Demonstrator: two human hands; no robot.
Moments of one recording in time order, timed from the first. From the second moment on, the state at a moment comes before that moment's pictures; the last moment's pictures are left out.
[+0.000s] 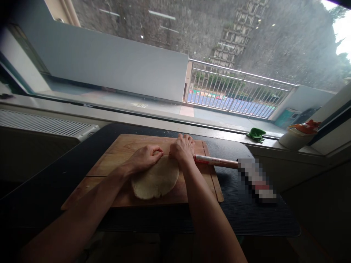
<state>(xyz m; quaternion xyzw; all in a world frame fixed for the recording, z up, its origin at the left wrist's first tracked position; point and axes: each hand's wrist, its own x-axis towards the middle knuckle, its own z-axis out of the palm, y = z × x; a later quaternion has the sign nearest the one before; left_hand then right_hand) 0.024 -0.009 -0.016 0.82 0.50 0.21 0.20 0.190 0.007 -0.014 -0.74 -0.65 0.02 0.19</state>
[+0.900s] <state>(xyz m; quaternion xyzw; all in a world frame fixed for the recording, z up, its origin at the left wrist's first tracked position) 0.027 -0.014 -0.008 0.85 0.44 0.16 0.23 0.208 -0.047 -0.020 -0.70 -0.68 -0.06 0.21</state>
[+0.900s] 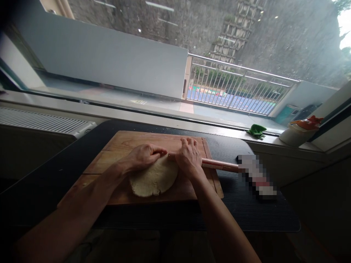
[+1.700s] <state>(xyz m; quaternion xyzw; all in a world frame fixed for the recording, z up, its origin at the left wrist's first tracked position) 0.027 -0.003 -0.023 0.79 0.52 0.25 0.22 0.184 -0.062 -0.023 -0.67 -0.69 -0.08 0.26</state>
